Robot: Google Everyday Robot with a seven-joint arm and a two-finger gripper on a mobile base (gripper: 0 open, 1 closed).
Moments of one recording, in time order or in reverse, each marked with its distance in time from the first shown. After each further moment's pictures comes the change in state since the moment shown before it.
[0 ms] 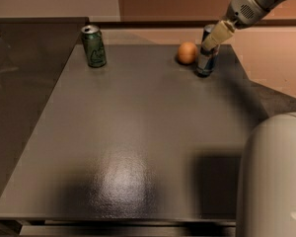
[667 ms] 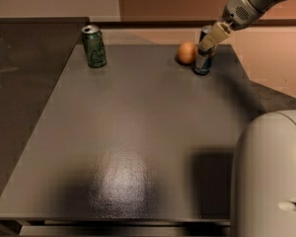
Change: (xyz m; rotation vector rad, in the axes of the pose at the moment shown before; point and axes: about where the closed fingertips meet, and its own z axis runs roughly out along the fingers) arm -0.002 -0.005 0.013 -0.012 0.001 0.004
